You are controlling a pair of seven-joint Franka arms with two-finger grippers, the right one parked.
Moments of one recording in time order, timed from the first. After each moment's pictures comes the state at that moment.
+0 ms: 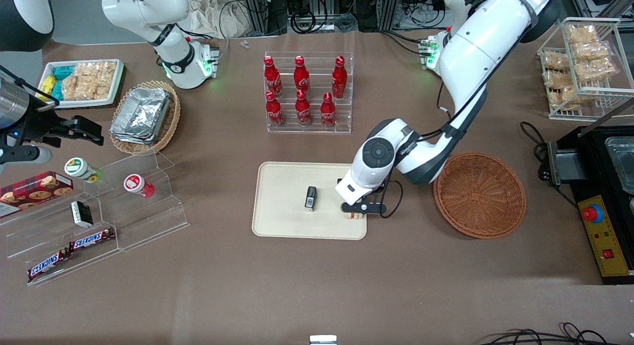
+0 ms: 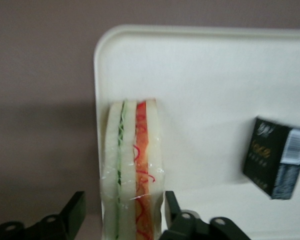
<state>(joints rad) -0.19 0.68 -0.50 -1.64 0.33 2.27 -0.77</state>
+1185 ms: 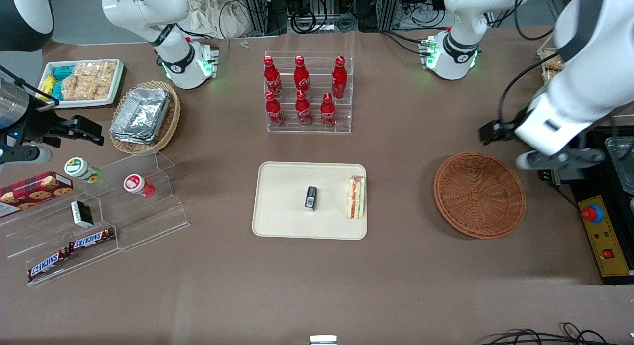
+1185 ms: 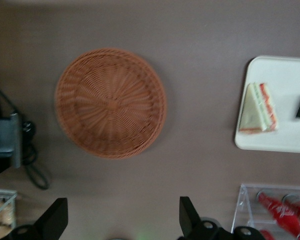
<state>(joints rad) 0.09 0.06 -0.26 -1.53 0.02 1.49 -0.18</state>
